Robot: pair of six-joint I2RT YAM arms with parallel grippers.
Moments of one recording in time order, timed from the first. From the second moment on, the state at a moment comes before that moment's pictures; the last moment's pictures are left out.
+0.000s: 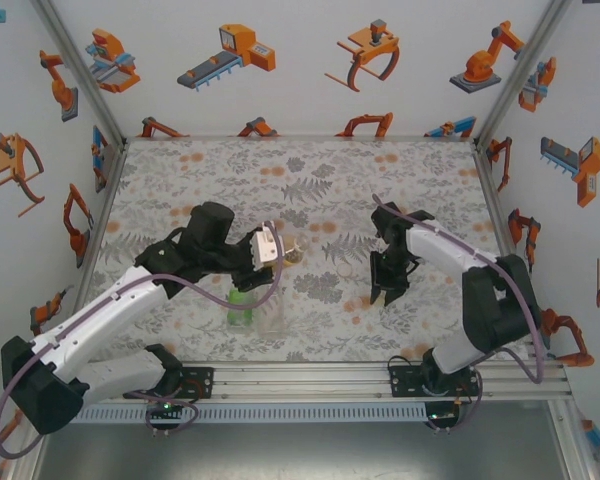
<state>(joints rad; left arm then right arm) -0.75 1.09 0.96 -0.56 0.44 0.61 0.39 1.57 0.97 -0.98 -0.17 0.42</state>
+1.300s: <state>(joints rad) -0.75 1.10 0.98 -0.51 0.45 0.56 0.45 1.41 0.70 -0.51 0.15 0.49</state>
